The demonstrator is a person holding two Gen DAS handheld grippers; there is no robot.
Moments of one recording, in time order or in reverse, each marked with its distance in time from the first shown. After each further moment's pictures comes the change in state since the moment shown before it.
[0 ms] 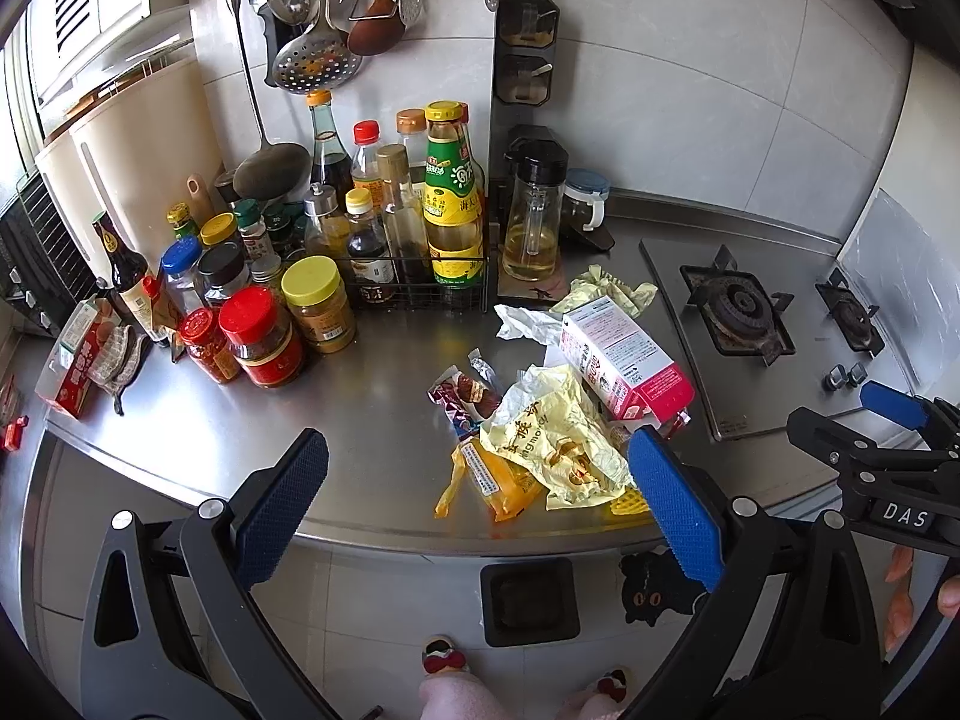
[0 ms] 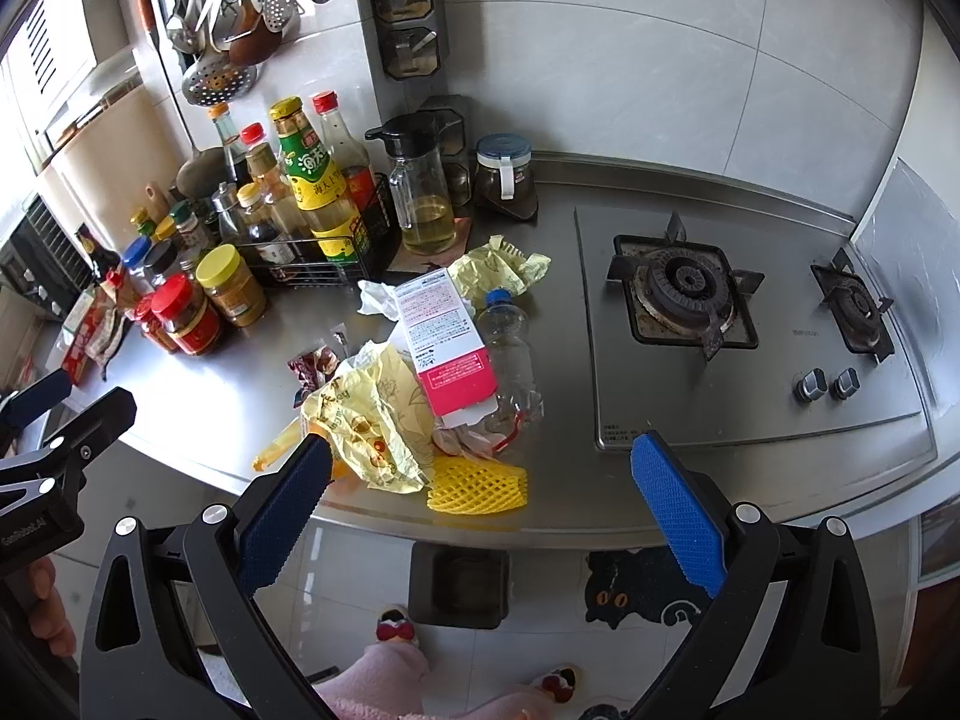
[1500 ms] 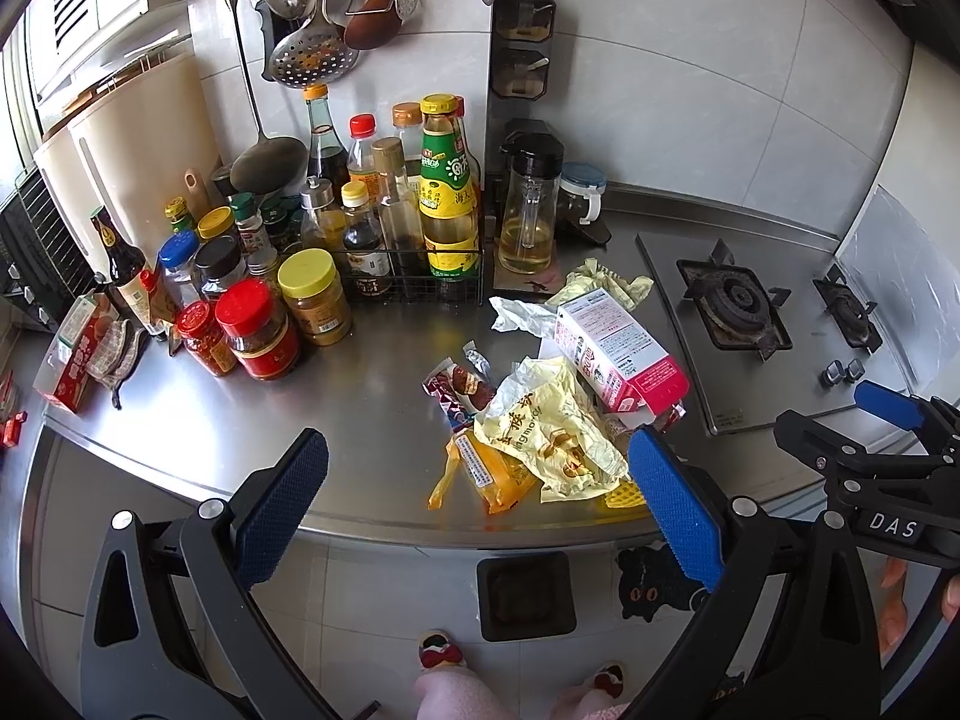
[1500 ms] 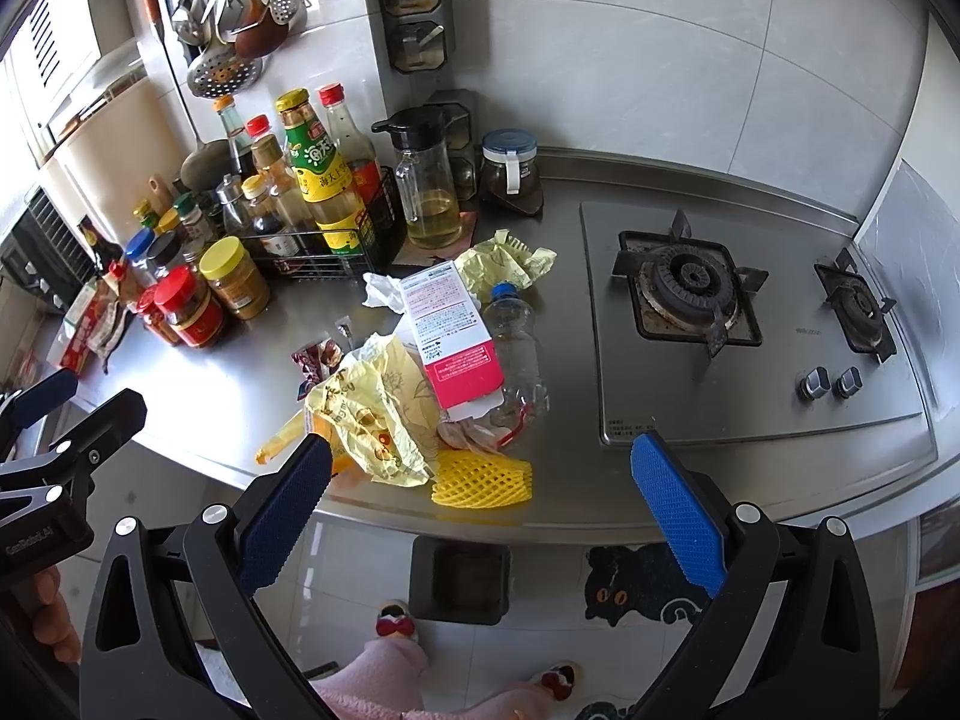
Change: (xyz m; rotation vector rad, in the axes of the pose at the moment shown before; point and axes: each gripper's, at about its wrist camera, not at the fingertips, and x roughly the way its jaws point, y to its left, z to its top) left arm -0.004 -0.004 -0.002 -0.004 0.012 -0.007; right arm -0.001 0.007 -0.004 -0.024 0.020 -0.027
